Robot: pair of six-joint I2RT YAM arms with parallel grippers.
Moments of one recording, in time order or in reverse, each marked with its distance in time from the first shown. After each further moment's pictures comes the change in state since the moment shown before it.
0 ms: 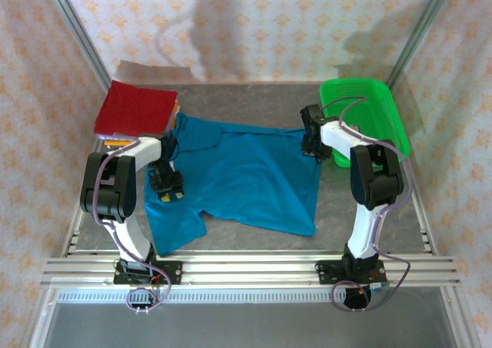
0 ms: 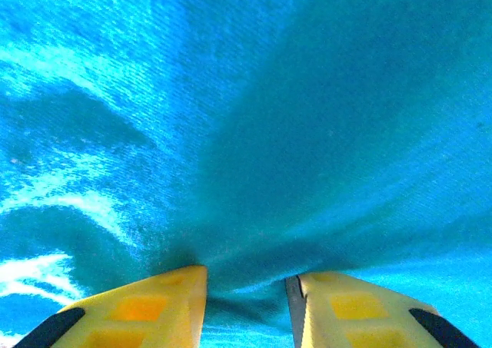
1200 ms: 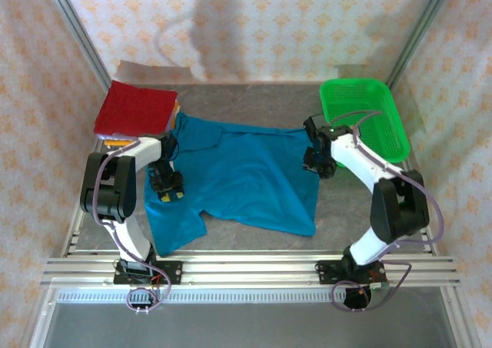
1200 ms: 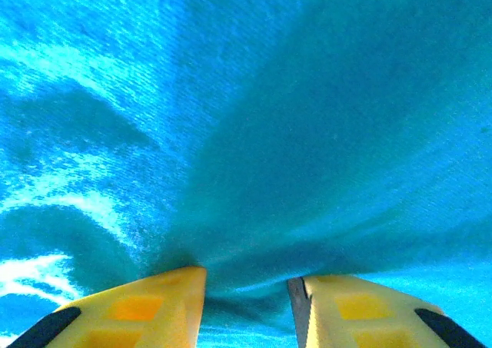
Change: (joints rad) left arm 0.000 0.000 -0.004 0.008 0.000 -0.019; right arm 0.059 -0.314 -0.165 -0.232 -0.137 0.193
